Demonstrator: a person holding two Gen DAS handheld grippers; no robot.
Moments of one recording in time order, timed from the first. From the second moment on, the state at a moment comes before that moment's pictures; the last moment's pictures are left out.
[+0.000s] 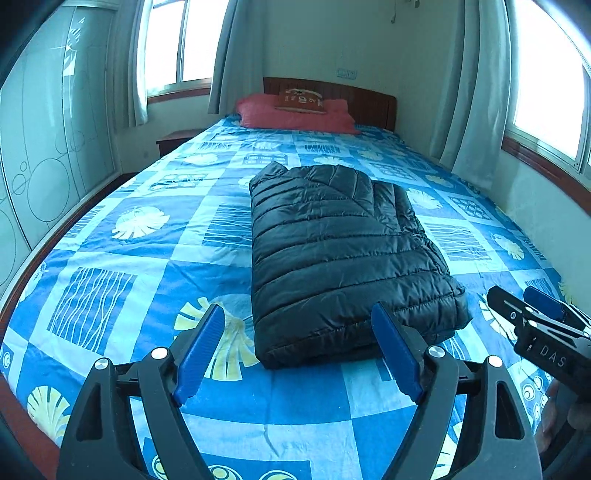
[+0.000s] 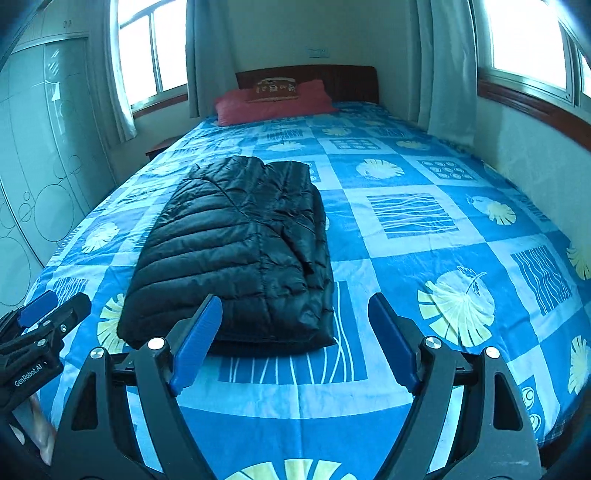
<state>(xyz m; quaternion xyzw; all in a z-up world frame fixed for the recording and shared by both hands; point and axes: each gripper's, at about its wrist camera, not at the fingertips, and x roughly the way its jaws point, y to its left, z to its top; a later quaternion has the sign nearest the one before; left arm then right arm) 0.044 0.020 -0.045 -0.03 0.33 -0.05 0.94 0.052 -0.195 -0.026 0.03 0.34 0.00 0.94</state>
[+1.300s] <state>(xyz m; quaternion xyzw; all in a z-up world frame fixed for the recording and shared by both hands) 0.019 0.016 -0.032 -0.03 0.31 -0.03 0.95 0.033 -0.177 -0.019 0.03 0.32 0.02 0.95</state>
